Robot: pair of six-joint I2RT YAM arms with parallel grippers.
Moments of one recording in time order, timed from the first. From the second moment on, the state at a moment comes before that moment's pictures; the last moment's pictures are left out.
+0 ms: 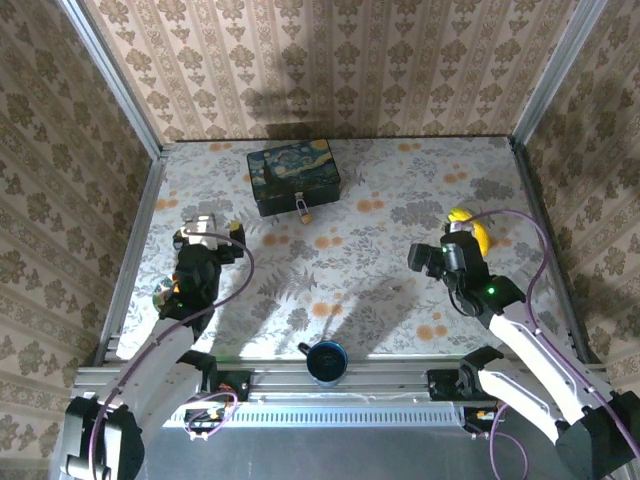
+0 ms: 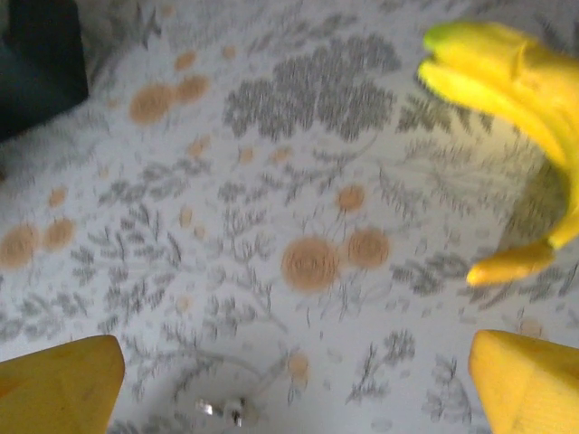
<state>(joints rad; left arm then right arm) -0.33 0.79 0.35 0.23 -0.35 -0.08 0.39 0.83 0.62 -0.54 0.27 0.52</state>
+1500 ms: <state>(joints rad) -0.36 0.76 0.40 0.02 -0.28 -0.23 0.54 1.20 0.66 -0.66 0.08 0.72</state>
